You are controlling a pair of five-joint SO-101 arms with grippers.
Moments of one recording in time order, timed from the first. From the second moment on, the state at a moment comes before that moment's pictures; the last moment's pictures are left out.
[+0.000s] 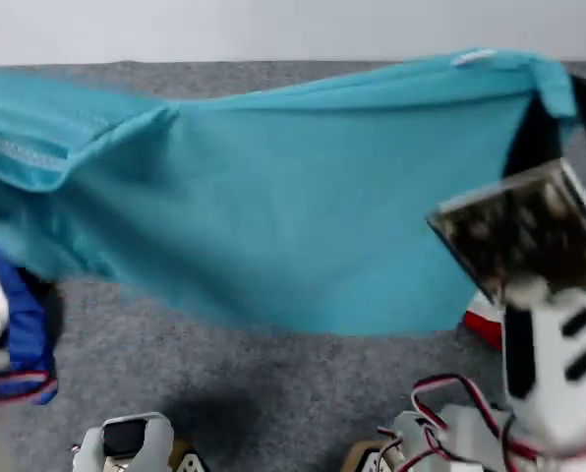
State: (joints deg) left arm -12.9 -42.2 -40.0 75.6 -21.6; right arm 3.8 -17.2 -78.7 100.7 46.3
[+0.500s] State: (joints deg) left arm -12.5 -42.3 -30.5 85.9 -26.6; right arm 3.3 -30.2 -42.9 100.7 47.9
